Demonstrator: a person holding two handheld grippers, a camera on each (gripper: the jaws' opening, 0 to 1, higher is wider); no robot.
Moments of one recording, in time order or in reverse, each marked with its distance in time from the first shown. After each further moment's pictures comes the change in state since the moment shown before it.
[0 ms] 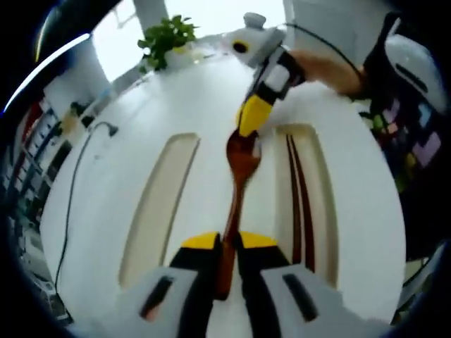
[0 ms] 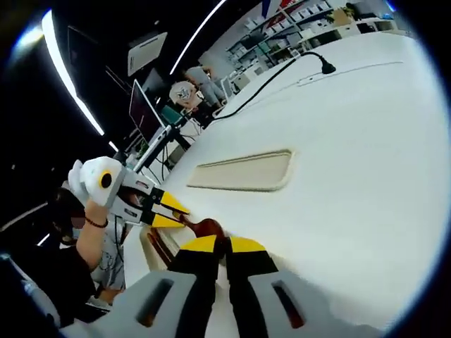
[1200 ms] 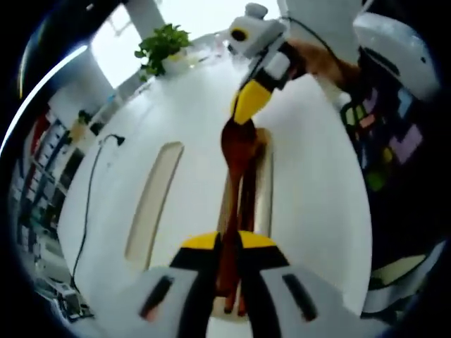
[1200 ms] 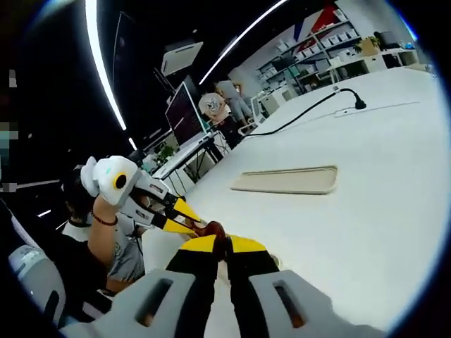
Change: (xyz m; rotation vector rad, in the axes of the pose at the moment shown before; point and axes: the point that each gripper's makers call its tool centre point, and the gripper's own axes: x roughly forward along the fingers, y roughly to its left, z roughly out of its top) left arm -0.052 -0.047 0.003 0.037 0.039 0.064; right arm -0.023 0.073 -0.015 -0.166 -0.089 0.087
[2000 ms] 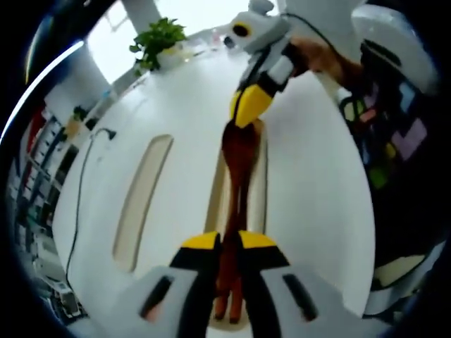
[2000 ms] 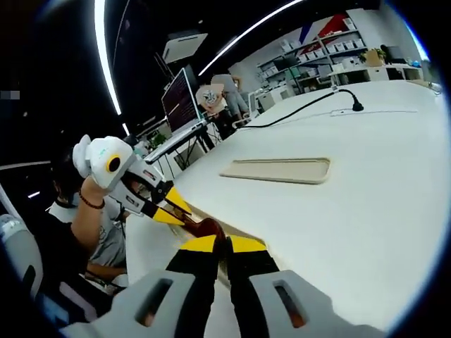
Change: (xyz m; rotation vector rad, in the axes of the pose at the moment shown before) left arm 0.017 -0.007 -0.009 -0.009 0.030 -0.025; right arm 0.005 -0.014 -0.024 -0.095 0.047 -0.066
